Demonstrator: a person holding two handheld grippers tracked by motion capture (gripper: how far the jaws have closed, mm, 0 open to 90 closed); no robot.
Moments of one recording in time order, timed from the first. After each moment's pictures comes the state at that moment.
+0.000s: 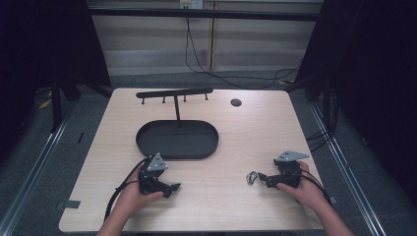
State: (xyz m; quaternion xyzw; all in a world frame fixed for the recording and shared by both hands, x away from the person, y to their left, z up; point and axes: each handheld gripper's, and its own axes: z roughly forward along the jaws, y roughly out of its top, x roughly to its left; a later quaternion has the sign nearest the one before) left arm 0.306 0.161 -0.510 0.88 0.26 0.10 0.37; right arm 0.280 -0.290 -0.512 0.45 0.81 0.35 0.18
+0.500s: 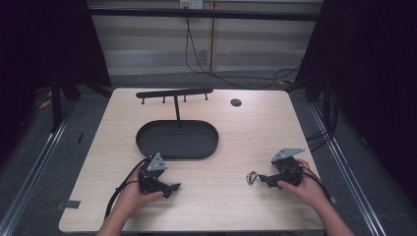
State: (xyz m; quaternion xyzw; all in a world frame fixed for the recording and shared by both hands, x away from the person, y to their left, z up) left arm 0.306 0.161 -0.510 0.88 0.26 0.10 0.37; right arm 0.283 -0.282 -0.492 0.43 0.84 0.29 0.13
